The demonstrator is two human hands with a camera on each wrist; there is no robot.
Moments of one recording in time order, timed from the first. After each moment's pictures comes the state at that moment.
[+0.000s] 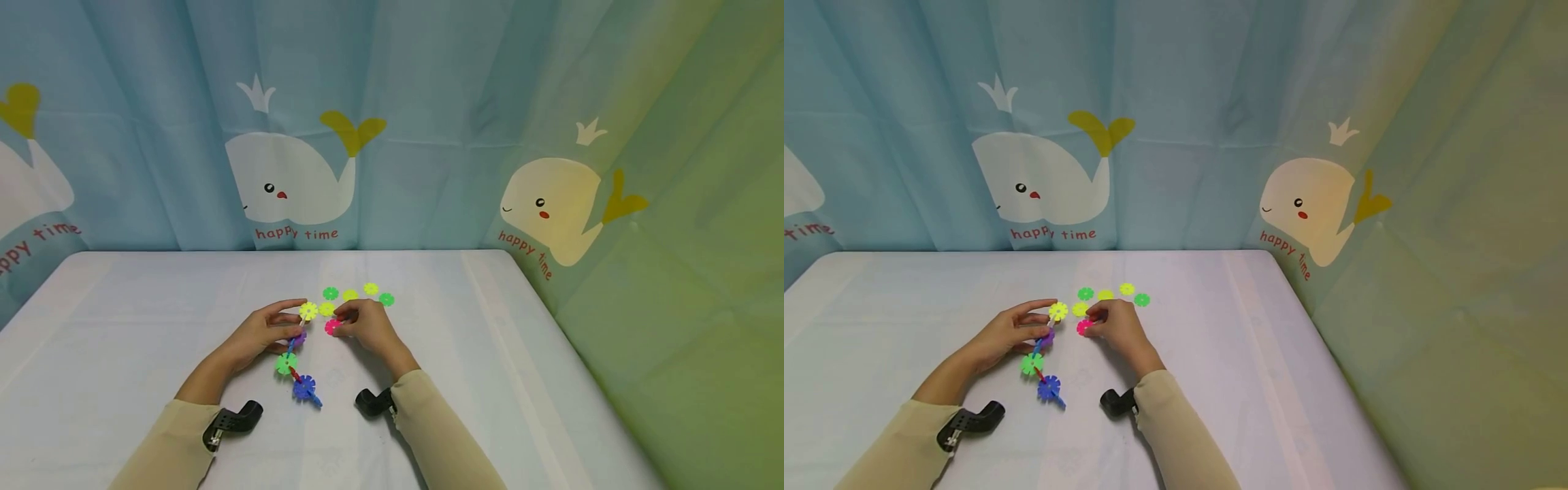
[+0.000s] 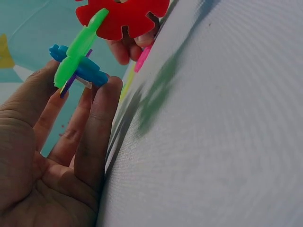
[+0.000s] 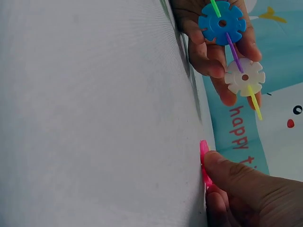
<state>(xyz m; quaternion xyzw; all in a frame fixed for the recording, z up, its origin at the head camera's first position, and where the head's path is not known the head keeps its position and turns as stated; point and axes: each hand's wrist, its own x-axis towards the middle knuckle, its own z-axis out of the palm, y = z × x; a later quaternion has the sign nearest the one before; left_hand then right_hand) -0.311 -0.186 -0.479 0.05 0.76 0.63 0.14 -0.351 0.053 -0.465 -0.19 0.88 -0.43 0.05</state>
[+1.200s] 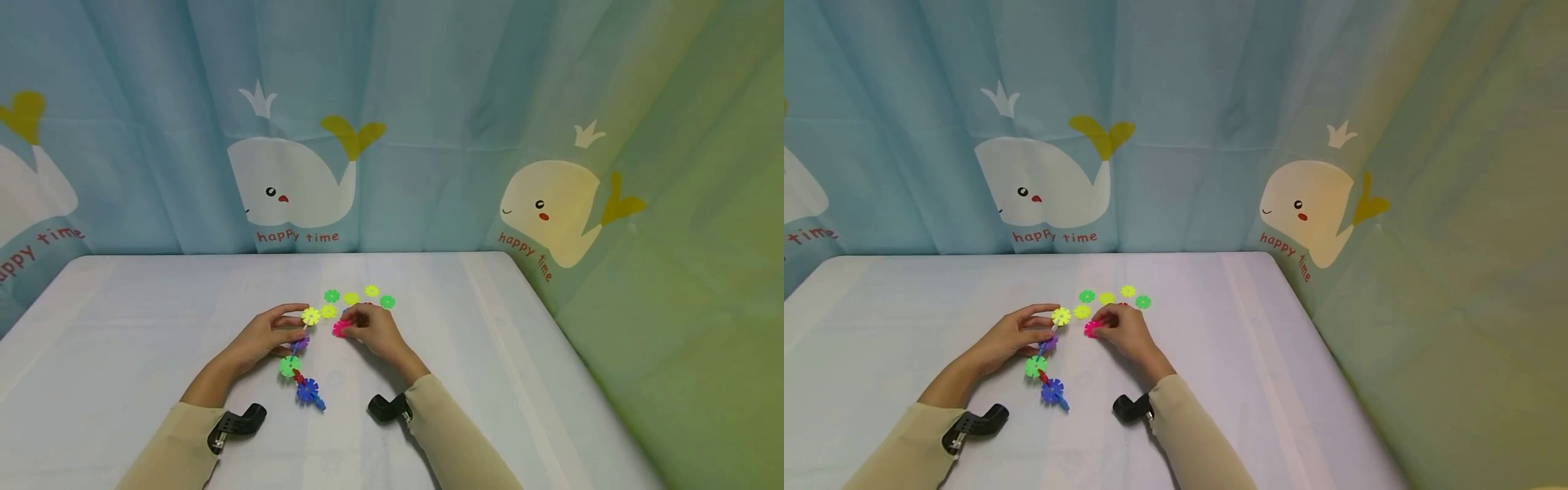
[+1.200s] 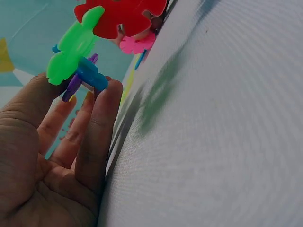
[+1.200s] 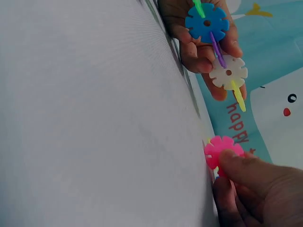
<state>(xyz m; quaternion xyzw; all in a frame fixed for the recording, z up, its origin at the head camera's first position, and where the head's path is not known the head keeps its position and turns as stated) -0.311 -0.182 -0.482 0.05 0.76 0.63 0.14 -0.348 0.068 -0.474 -0.22 0.86 -0.46 0.03</state>
